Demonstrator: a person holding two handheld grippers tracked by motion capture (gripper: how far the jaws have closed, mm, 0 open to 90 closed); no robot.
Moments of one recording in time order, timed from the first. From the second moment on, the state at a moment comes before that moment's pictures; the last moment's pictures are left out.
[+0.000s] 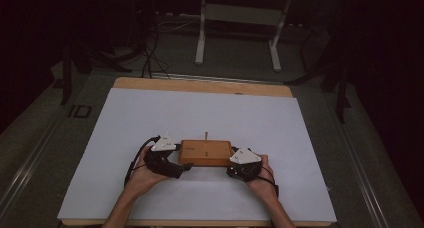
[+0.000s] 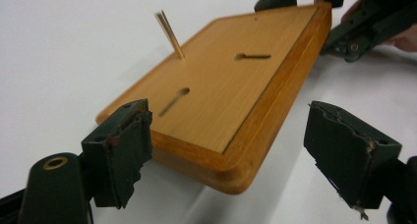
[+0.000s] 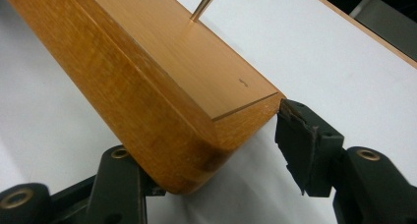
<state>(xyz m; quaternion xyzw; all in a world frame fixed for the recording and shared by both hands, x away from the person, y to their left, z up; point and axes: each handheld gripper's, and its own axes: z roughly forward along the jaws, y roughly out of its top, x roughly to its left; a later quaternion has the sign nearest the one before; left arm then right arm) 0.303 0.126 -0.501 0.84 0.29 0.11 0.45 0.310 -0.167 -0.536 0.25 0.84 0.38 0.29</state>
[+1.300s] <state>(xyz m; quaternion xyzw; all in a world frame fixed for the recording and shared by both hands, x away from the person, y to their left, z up) 0.312 0.117 -0.522 0.85 0.27 0.20 0.41 0.312 -0.168 -0.532 0.24 0.84 0.40 0.28</state>
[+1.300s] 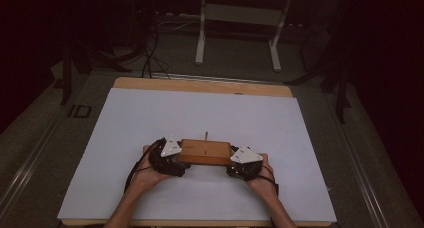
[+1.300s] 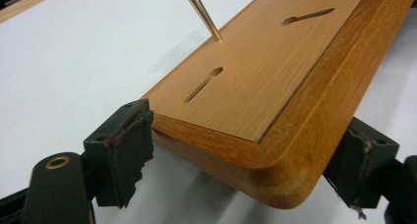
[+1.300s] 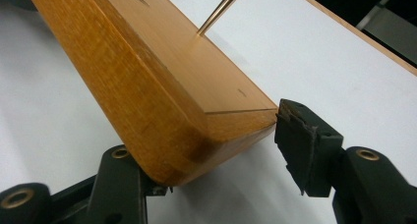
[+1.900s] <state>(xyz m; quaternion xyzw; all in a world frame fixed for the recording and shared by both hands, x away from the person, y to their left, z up) 0.322 0.118 -0.519 0.83 0.28 0.22 0.43 0.328 -0.167 -0.524 0.23 0.84 0.43 0.25</state>
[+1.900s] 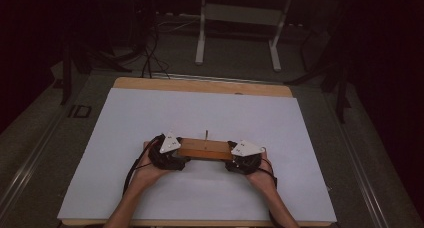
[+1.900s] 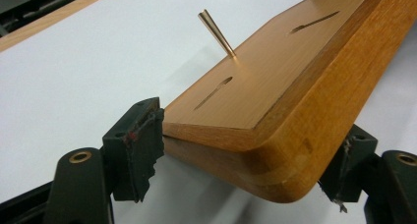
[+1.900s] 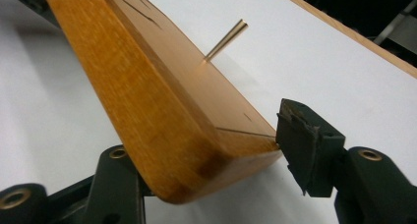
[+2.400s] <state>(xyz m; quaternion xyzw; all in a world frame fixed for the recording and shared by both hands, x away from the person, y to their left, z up) 0.324 0.117 -0.514 0.83 0.27 0.25 0.43 0.335 -0.166 -0.518 0.22 0.84 0.43 0.23</state>
